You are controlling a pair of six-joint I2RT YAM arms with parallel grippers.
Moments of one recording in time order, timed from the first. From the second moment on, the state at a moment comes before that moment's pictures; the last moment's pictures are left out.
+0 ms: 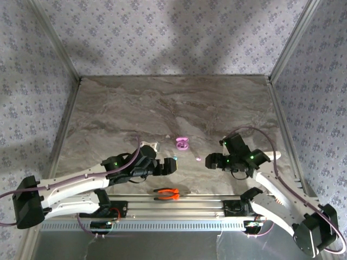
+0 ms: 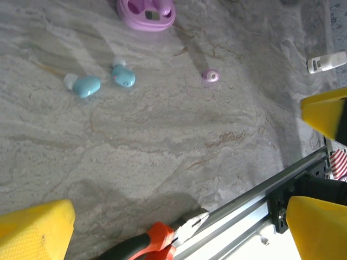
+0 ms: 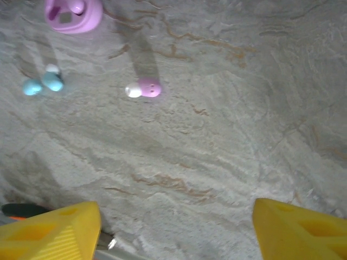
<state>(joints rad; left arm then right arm) -1.09 1.02 0.66 -0.40 -0.03 -1.02 0.49 0.90 0.60 -0.80 -0.22 0.55</state>
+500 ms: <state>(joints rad) -0.81 1.09 0.73 -0.37 0.09 -0.91 0.42 1.24 0.62 -0.64 -0.30 0.46</state>
